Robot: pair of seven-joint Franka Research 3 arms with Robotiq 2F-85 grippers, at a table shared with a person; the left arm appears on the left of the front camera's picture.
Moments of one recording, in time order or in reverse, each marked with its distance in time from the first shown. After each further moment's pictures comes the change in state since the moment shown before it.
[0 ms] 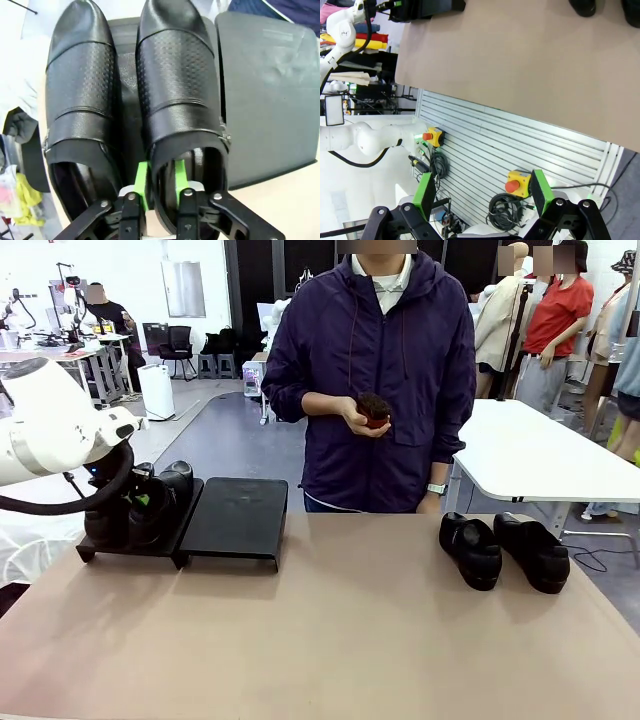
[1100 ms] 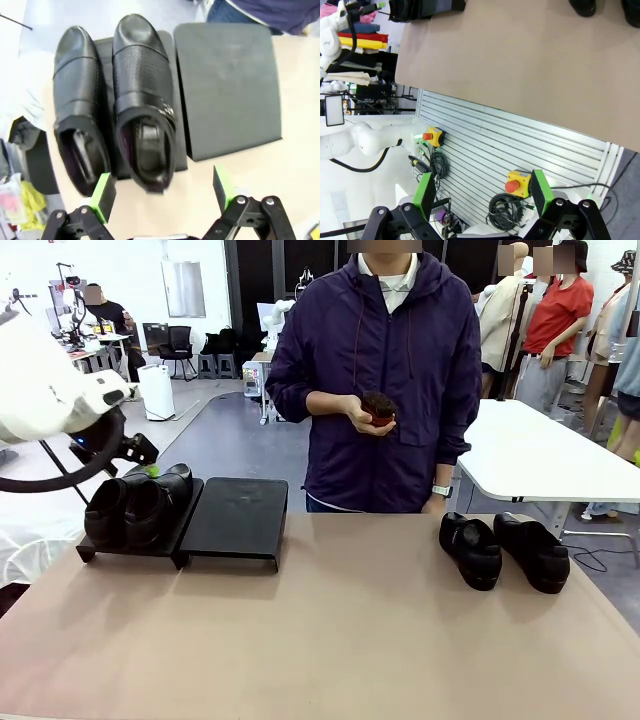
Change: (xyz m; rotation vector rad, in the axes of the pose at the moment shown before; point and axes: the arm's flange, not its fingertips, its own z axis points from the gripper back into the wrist) left arm -0.007 -0.032 0.089 -0.038 -0.034 -0.059; right arm 0.000 0.000 0.000 0.000 0.000 0.000
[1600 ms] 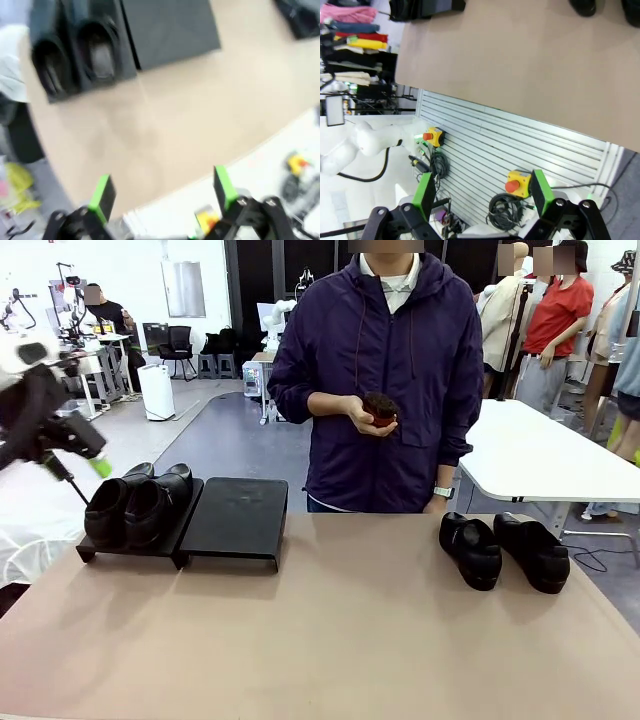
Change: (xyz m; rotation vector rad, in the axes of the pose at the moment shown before) left arm -0.081 -0.019 0.136 -0.171 0.184 -0.083; right arm 0.000 0.000 0.000 0.000 0.000 0.000
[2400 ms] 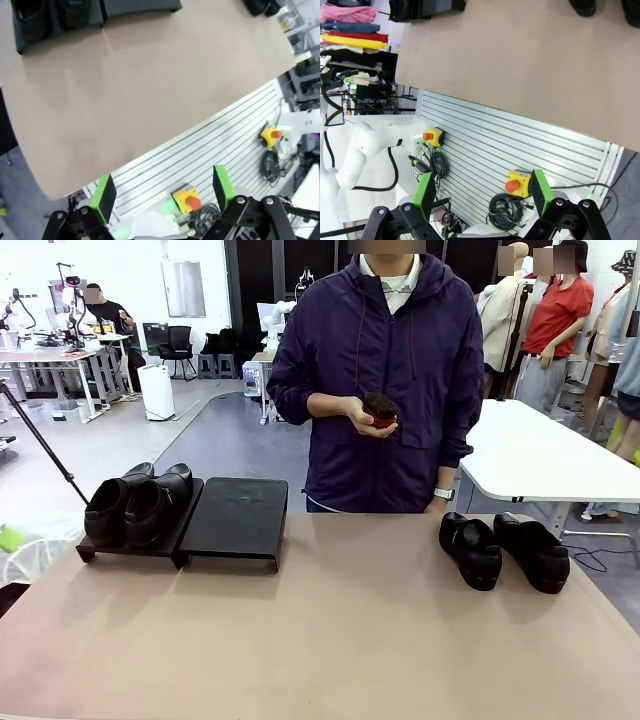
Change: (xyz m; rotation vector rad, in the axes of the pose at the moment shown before) left arm -0.159 0.024 0.015 -0.199 -0.091 0.032; right arm 0.000 0.000 0.000 0.000 0.000 0.000
